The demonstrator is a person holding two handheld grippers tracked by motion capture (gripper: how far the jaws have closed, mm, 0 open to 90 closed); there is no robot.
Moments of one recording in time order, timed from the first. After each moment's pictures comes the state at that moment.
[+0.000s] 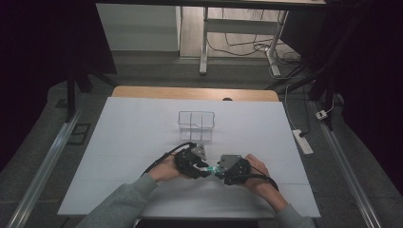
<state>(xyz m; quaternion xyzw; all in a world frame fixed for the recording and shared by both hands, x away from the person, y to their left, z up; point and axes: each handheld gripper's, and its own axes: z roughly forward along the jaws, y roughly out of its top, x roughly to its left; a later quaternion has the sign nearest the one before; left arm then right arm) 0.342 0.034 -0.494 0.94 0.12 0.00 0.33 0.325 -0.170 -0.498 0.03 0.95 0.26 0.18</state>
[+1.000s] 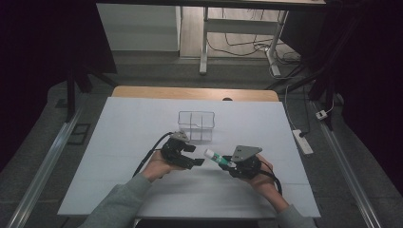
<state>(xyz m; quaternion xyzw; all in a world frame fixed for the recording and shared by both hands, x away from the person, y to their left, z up) 0.355 0.078 -0.493 0.86 0.28 0.00 0.43 0.335 -0.199 -0.489 0.13 0.90 0.39 0.16</state>
